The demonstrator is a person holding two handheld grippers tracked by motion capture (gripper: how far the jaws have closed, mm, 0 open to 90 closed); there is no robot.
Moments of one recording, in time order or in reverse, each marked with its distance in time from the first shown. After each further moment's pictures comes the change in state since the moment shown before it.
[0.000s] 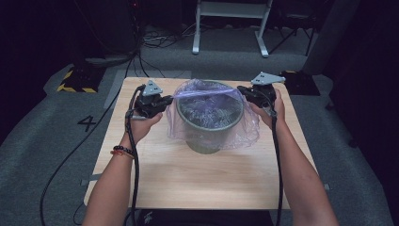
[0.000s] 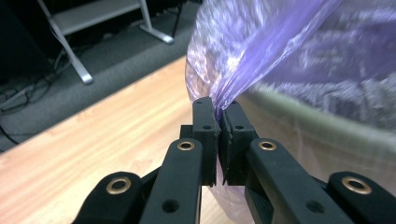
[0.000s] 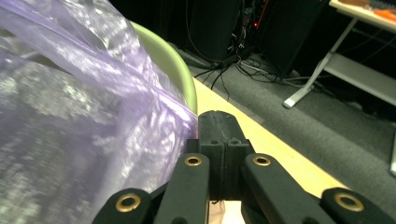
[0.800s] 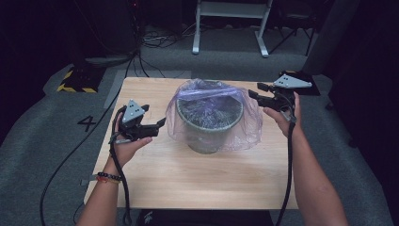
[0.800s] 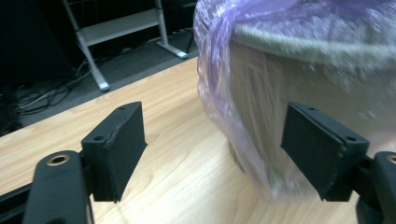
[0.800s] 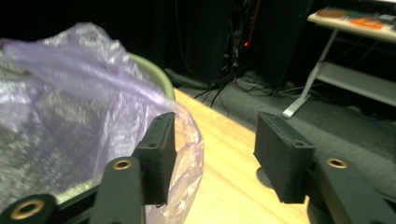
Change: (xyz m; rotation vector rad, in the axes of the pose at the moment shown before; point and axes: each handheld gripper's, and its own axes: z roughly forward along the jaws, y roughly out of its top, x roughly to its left) left arm -0.024 -0.054 -0.064 -0.132 0.079 -0.025; right arm -0.014 -0.009 -0.055 -0.120 -0.016 0.095
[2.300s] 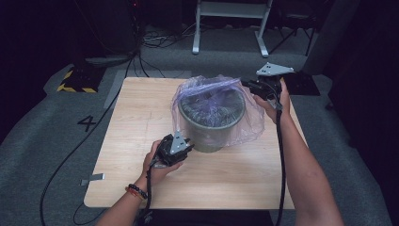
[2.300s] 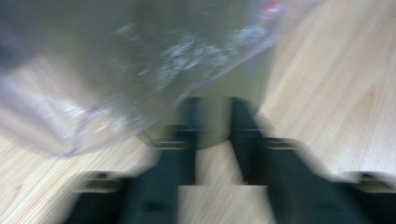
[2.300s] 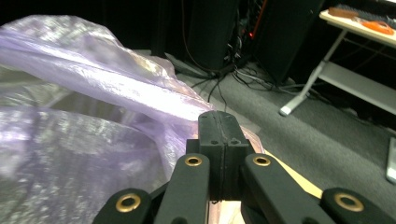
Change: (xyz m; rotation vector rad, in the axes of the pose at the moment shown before) left arm -0.092 -0.045 0.064 0.148 -0.144 0.194; right arm 0.009 0.032 0.042 0.091 0.004 -0.085
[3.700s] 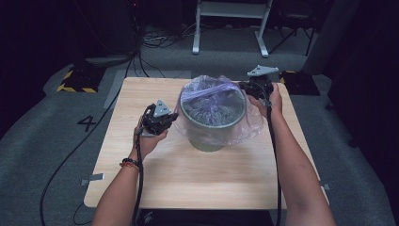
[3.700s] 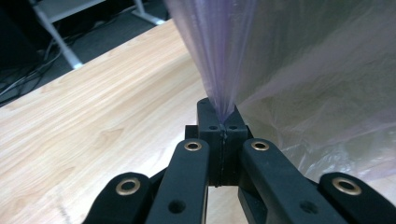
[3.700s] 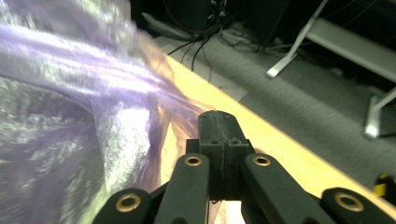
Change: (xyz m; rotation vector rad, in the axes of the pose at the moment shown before) left arm 0.098 0.024 0.010 -0.012 0.066 -0.163; right arm -0.014 -0.025 0.048 0.159 -0.060 0.034
